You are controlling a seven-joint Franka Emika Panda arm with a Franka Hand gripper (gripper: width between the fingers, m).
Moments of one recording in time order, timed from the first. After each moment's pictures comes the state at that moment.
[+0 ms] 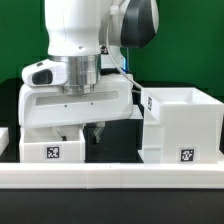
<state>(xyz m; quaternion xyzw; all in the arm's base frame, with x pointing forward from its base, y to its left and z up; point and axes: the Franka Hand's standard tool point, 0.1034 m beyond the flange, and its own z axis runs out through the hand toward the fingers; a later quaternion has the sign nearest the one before) 0.531 -0.072 0.006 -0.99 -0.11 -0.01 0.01</state>
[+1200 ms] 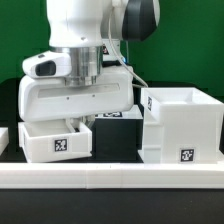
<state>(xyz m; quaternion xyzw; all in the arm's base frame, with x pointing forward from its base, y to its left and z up) 0.528 -0.071 0.024 -0.98 -0.18 -0.01 0.01</state>
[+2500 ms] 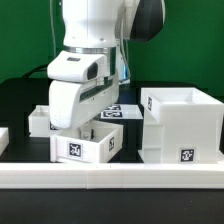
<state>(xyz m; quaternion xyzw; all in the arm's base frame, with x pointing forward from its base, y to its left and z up) 0.526 -0.054 0.018 -0.82 -0.57 0.00 -0.01</state>
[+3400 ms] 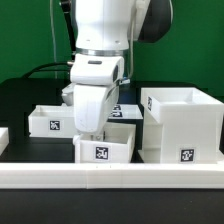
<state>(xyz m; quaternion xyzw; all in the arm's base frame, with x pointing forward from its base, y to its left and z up) 0.531 -0.035 0.017 -0.78 -0.62 0.00 0.00</state>
